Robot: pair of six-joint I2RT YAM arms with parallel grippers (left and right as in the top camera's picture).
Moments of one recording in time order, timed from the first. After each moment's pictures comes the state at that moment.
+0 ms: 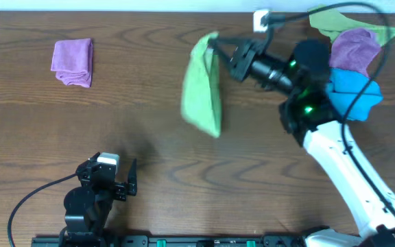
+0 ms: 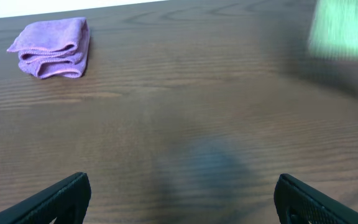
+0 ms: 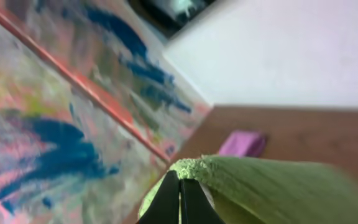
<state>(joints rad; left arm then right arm) -0.04 0.01 0.15 -0.55 0.12 0.08 0.32 1.45 1.17 0.33 -0.70 0.81</state>
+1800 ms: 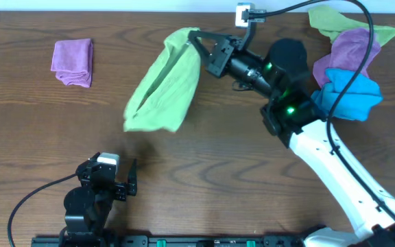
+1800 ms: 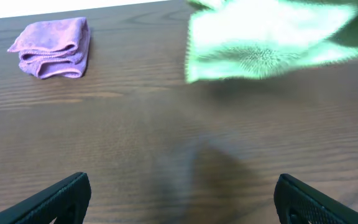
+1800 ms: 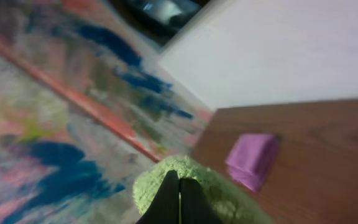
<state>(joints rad) -0.04 0.01 0.15 -0.55 0.12 0.08 0.44 1.48 1.22 0.26 -0.50 0.88</state>
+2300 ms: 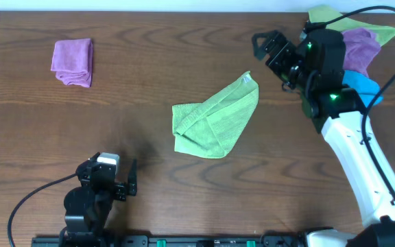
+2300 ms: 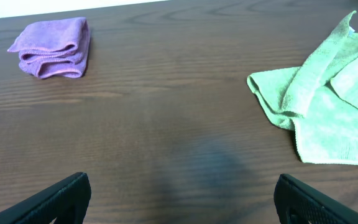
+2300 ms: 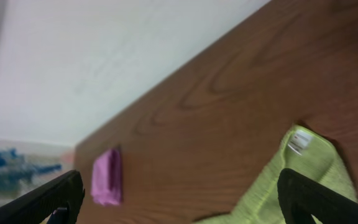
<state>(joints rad) -0.04 0.01 0.15 -0.55 0.12 0.08 0.16 1.48 1.22 -0.26 -0.26 0.82</state>
